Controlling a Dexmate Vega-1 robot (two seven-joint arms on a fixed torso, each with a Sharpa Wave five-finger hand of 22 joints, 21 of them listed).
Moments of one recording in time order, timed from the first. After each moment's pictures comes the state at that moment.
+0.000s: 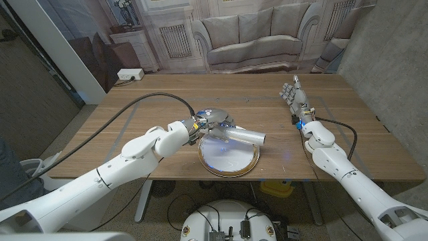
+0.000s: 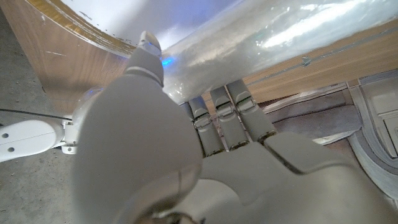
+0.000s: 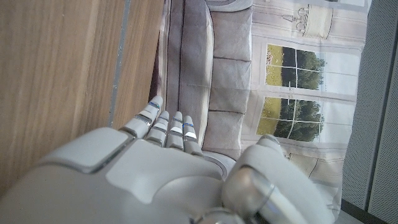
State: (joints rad) left arm 0.91 0.85 0.64 -2.12 0.62 0.14 -0.16; left_hand 1.32 0.10 0.16 -0.14 0.18 0.86 -0.04 0.33 0.20 0.93 -0.17 0.22 0.32 0.90 -0.06 0.22 0.24 0.77 -0.08 0.44 0.19; right arm -0.89 -0.50 -0.31 -1.35 0.70 0.32 -0.02; right_hand 0.29 0.03 0.02 0.00 0.22 0.19 0.10 0.20 0.18 0.20 0.09 0.21 0.18 0.14 0.04 0.19 0.18 0.26 -0.04 0.23 0.18
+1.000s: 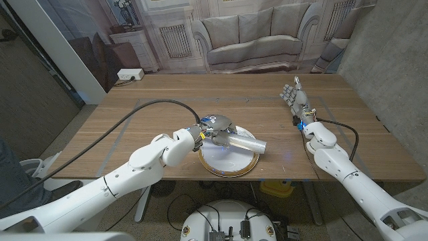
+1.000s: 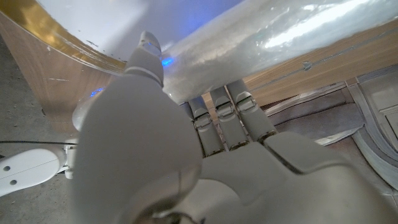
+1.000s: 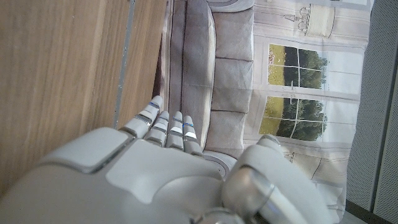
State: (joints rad) left arm 0.93 0.82 0.70 -2.13 0.77 0.20 -0.16; left_hand 1.32 0.10 0.16 -0.14 0.18 0.86 -0.04 0.33 0.20 0.93 -0.17 0.21 0.33 0.90 -0.05 0.22 0.24 0.76 -0.08 0.44 0.18; right arm -0.90 -0.51 -0.30 -1.36 0.72 0.30 -0.02; right_hand 0.29 0.03 0.01 0.01 0.22 0.19 0.10 0.20 0.18 0.20 0.09 0.21 0.18 0.14 0.04 0.19 0.18 0.26 -0.04 0.22 0.18
